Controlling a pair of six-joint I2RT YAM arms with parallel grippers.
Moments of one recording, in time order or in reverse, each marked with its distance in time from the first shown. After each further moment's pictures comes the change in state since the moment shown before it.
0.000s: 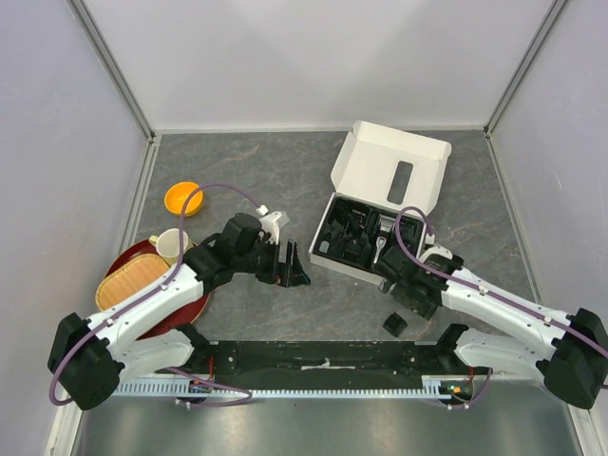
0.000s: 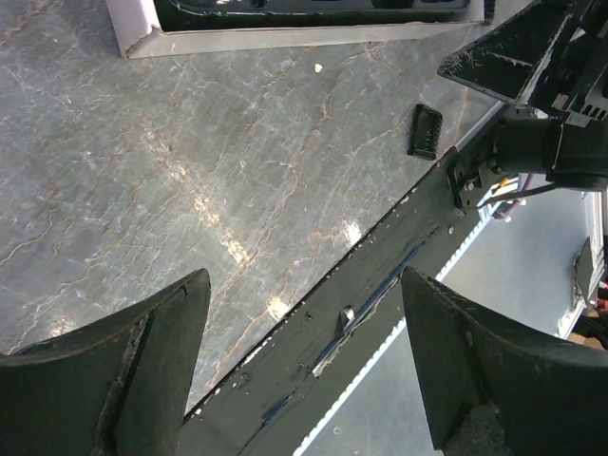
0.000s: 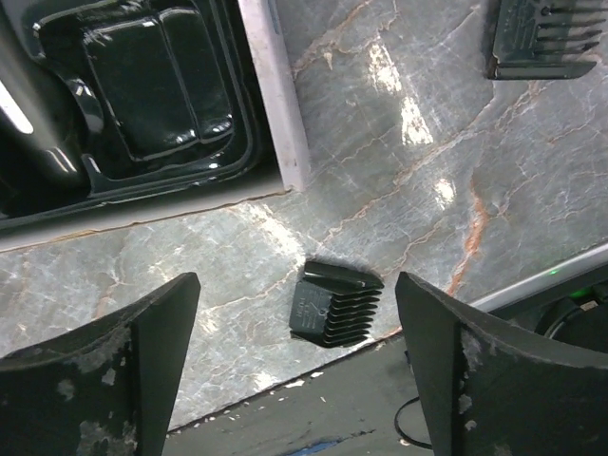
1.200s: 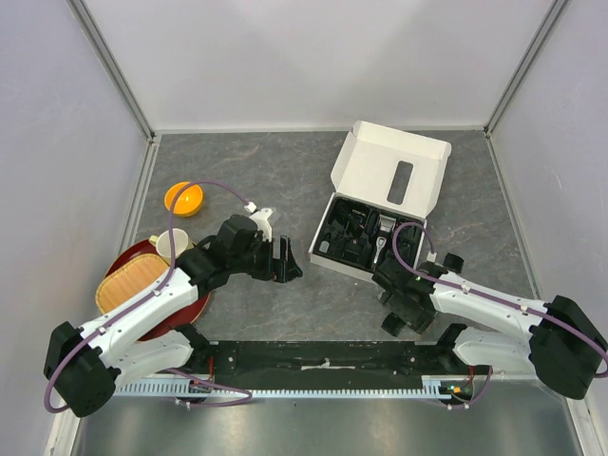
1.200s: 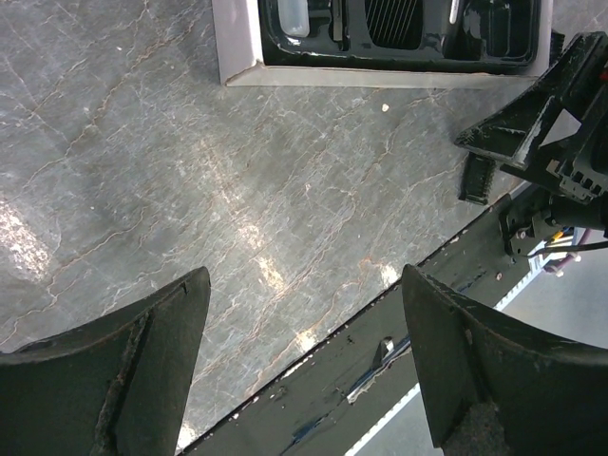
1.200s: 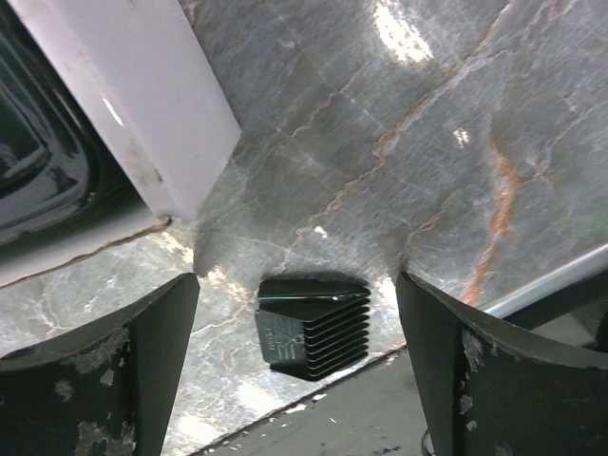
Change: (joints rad) left arm 0.000 -0.048 0.000 -0.038 -0.197 0.000; right arm 0.000 0.074 -0.153 0.136 -0.112 0.206
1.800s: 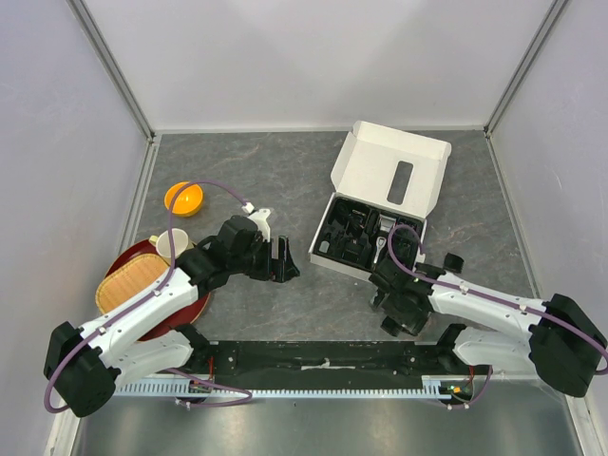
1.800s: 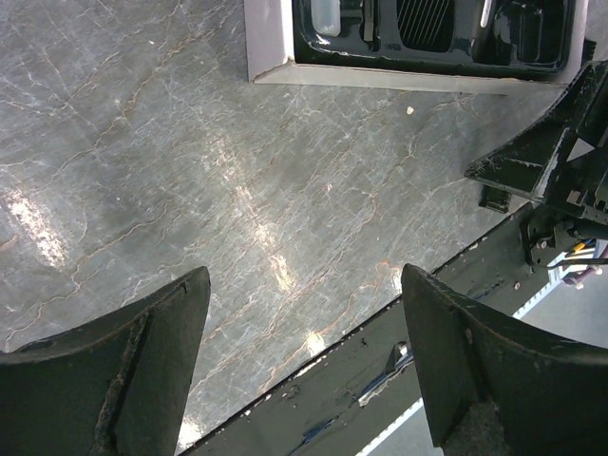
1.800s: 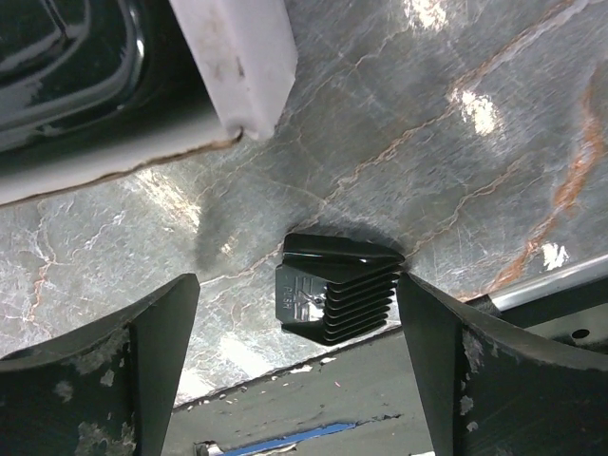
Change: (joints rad) left arm 0.000 0.000 0.000 -0.026 -0.046 0.000; right arm 0.026 0.006 0.001 0.048 -0.103 -0.090
